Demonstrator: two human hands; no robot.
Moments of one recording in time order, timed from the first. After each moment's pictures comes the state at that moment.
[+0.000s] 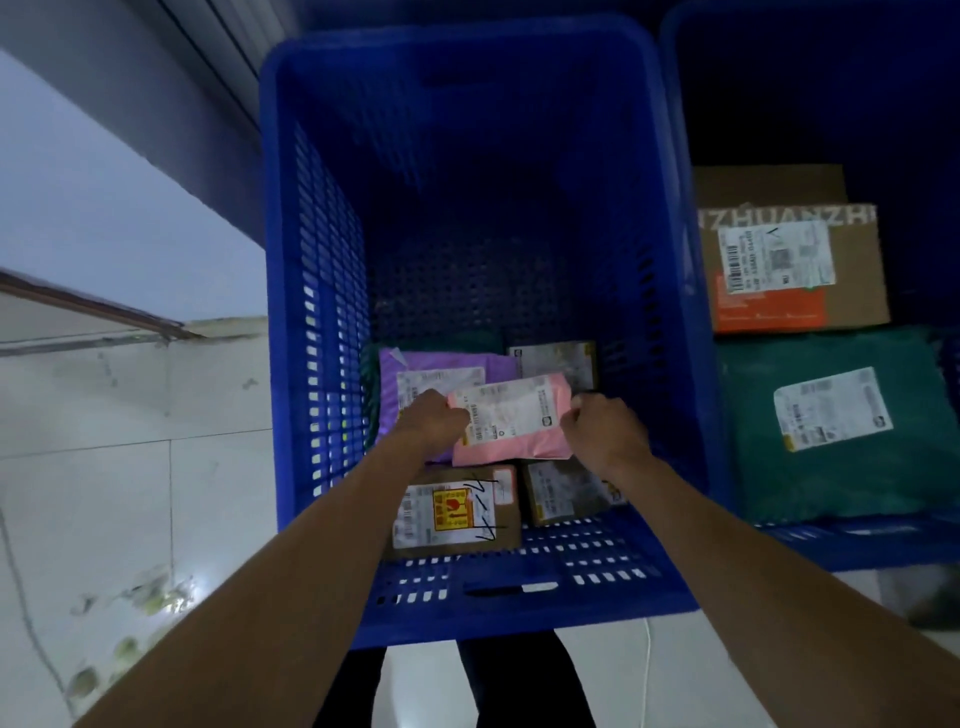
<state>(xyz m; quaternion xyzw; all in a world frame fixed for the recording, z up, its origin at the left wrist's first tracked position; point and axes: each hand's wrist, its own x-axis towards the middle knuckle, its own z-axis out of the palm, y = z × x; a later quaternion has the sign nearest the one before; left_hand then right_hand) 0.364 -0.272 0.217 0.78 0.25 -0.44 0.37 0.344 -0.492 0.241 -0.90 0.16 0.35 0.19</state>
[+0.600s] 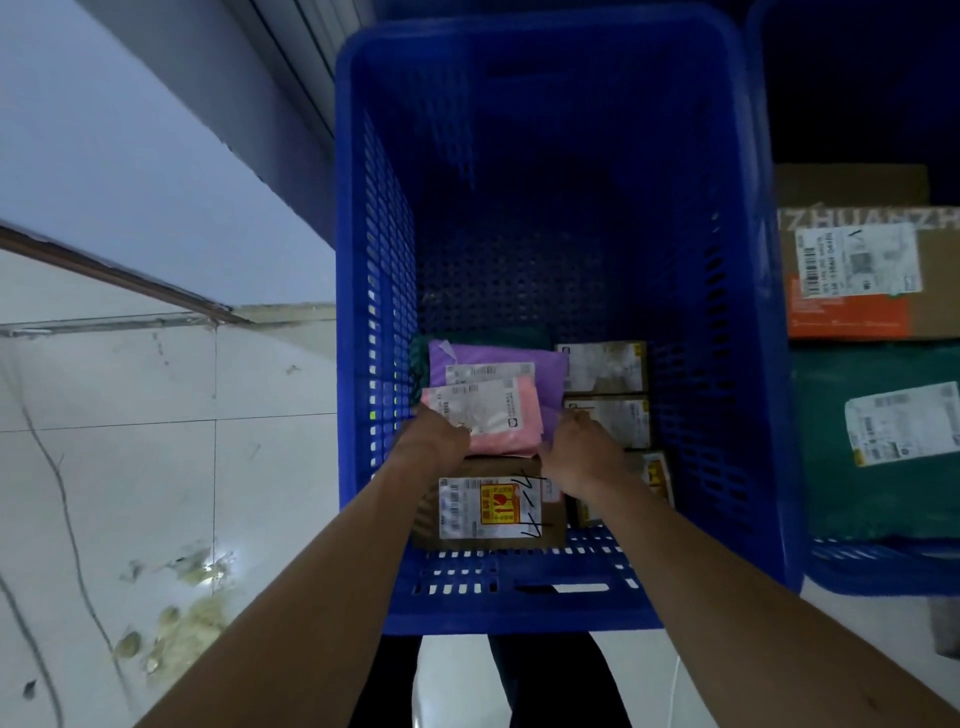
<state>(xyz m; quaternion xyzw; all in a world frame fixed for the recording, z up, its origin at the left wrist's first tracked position) 0.335 -0.218 0.219 0.79 0.32 -0.45 0.27 0.322 -0.413 0.224 -0.90 0.08 0.39 0.17</state>
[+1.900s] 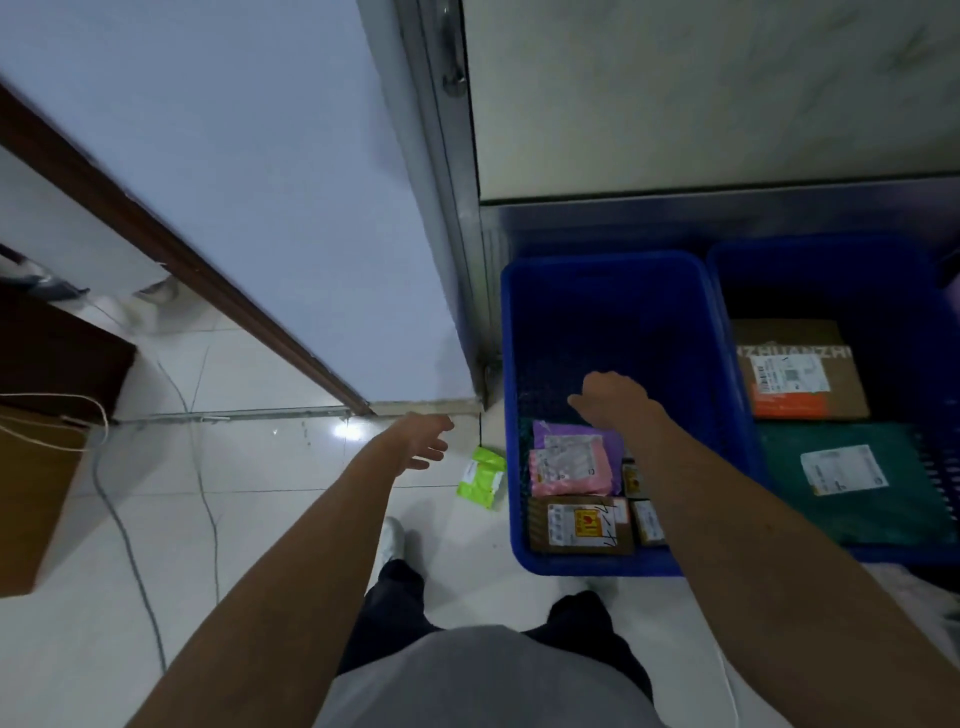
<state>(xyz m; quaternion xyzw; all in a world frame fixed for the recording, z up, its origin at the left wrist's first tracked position) 0.320 -0.033 0.535 0.72 0.34 -0.38 0.47 0.389 -0.308 0.514 -0.93 -0.03 0.34 0.10</state>
